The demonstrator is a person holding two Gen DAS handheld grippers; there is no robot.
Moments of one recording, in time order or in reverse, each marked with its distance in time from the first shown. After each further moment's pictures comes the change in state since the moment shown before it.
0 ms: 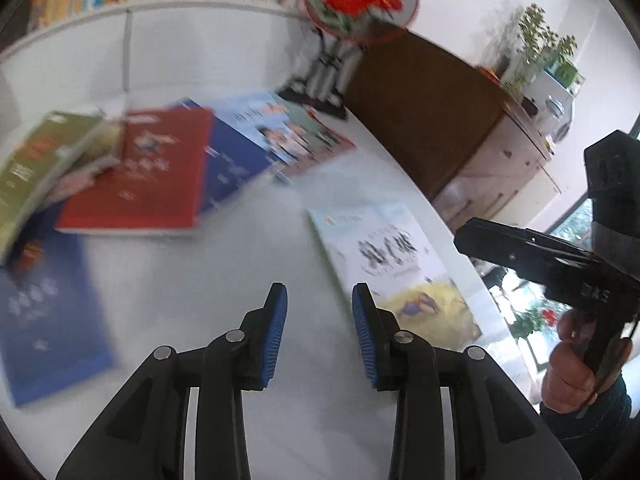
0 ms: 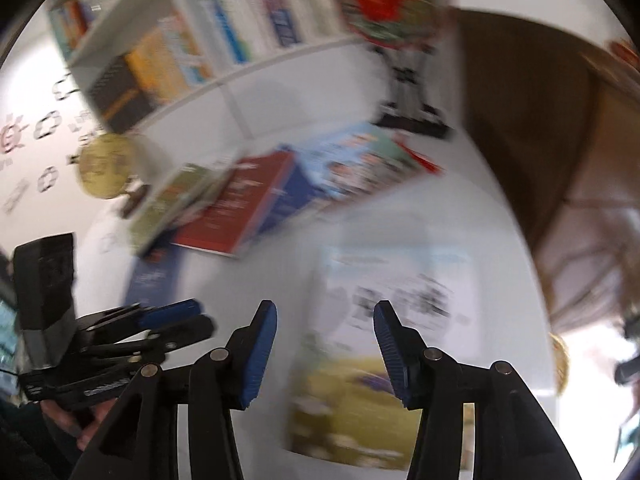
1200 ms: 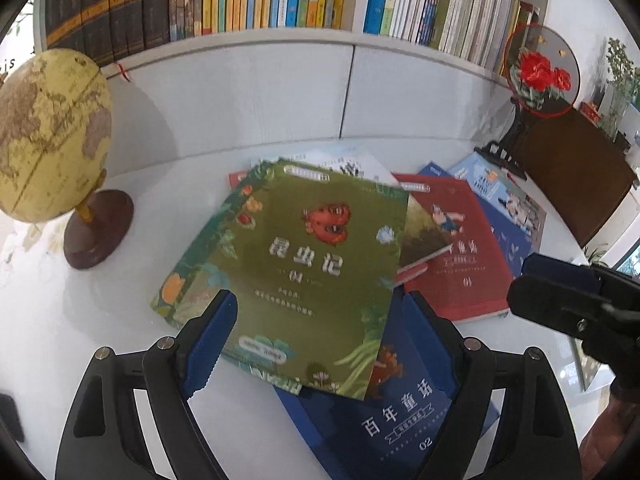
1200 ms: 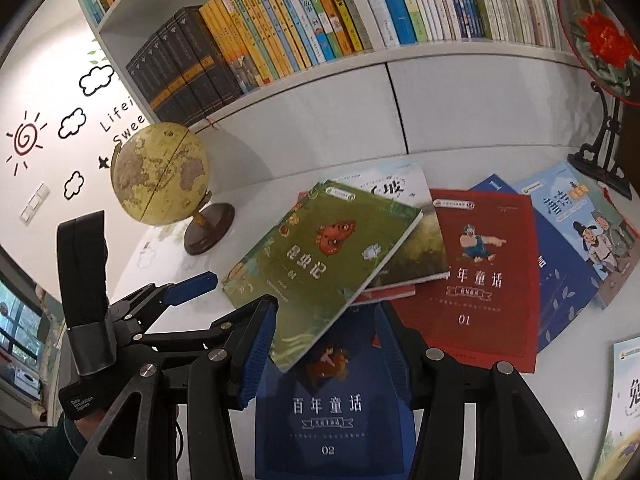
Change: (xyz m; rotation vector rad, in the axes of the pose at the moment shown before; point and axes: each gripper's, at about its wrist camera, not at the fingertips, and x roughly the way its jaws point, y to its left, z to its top) left arm -0.081 0.269 0.083 0.004 -0.045 0.310; right arm 0.172 0.259 0.101 0.042 -0.019 0.082
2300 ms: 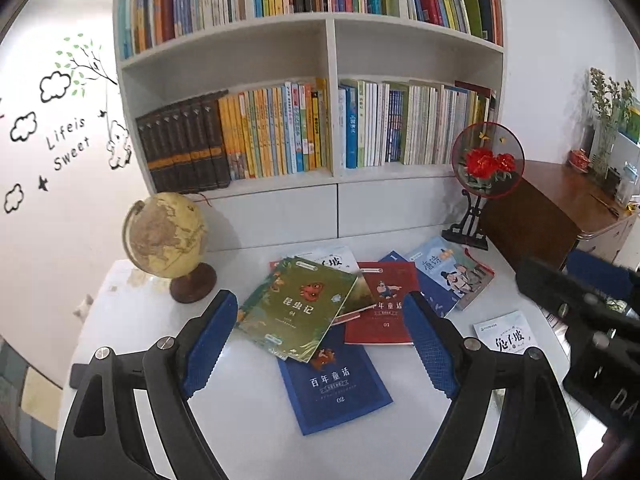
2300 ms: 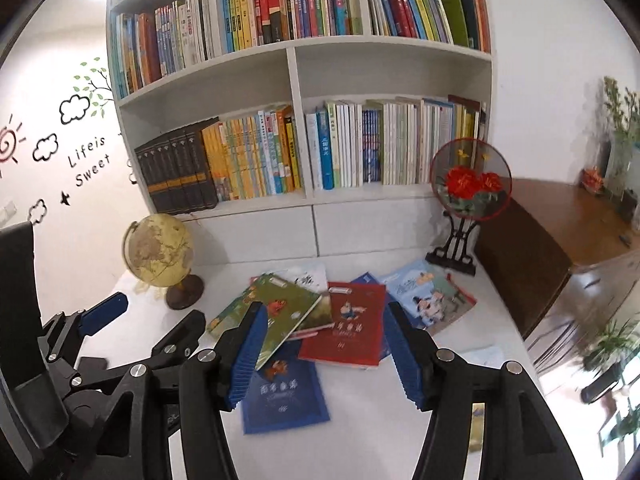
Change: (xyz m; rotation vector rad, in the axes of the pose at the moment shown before) left arm -0.269 -0.137 0.008 -0.006 -0.243 0.221; right arm -0.294 0.081 -0.001 -0.048 -0.227 -0.302
